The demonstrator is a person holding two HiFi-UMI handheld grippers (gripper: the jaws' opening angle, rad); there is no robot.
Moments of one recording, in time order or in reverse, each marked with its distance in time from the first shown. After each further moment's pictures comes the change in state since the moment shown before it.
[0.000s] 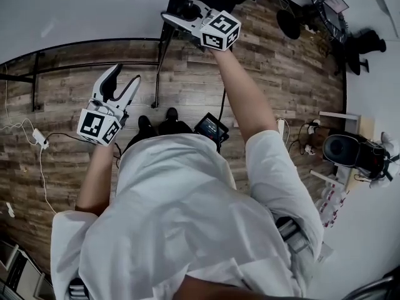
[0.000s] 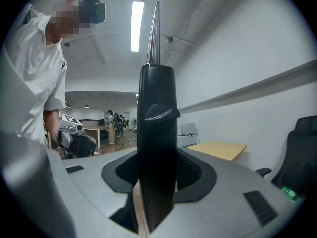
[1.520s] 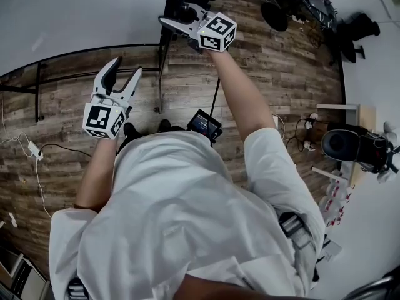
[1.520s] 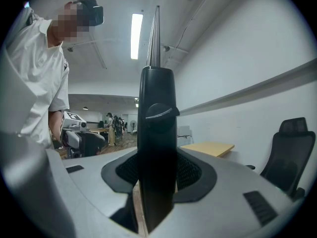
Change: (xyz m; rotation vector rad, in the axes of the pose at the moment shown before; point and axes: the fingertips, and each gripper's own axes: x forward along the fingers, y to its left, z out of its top) left arm 0.137 -0.136 -0.008 0.113 0.033 0.046; right arm -0.192 -0.043 -0.017 0.006 -0.035 -0.025
